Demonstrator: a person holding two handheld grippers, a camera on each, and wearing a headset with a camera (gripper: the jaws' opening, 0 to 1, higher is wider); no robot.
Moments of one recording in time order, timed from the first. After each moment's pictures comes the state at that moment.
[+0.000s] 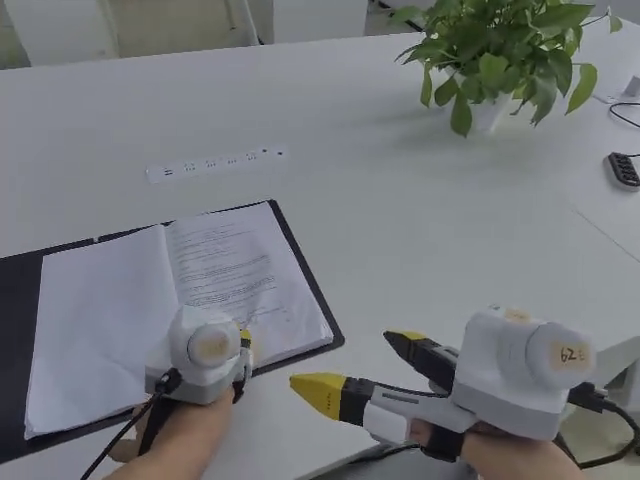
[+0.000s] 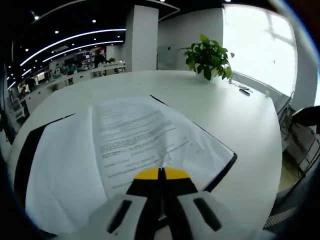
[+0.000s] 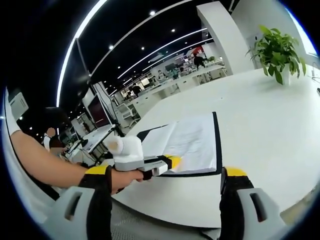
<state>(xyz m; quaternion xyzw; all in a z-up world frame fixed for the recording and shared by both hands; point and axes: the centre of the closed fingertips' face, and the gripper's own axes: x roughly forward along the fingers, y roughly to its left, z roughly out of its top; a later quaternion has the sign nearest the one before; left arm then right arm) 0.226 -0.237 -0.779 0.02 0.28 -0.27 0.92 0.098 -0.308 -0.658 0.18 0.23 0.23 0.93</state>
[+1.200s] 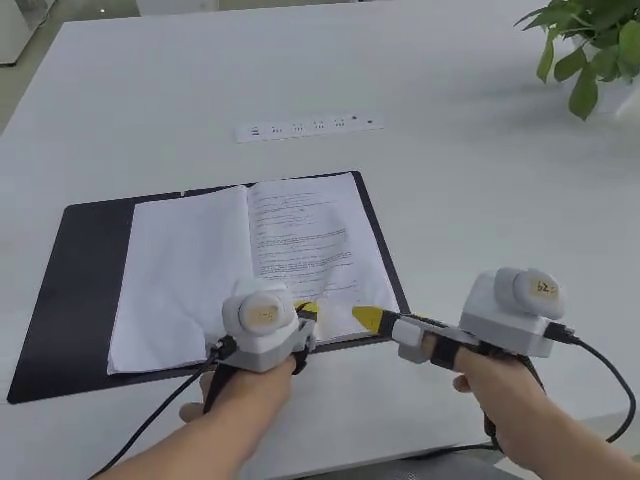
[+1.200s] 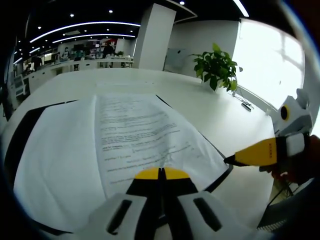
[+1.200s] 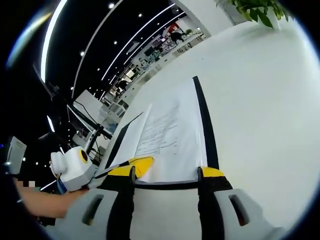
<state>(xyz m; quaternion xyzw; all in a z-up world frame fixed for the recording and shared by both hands) 0.227 -0.237 -0.782 -0.04 0.29 -0.26 0.92 0.182 -0.313 -0.758 0.31 0.33 0.19 0.87</state>
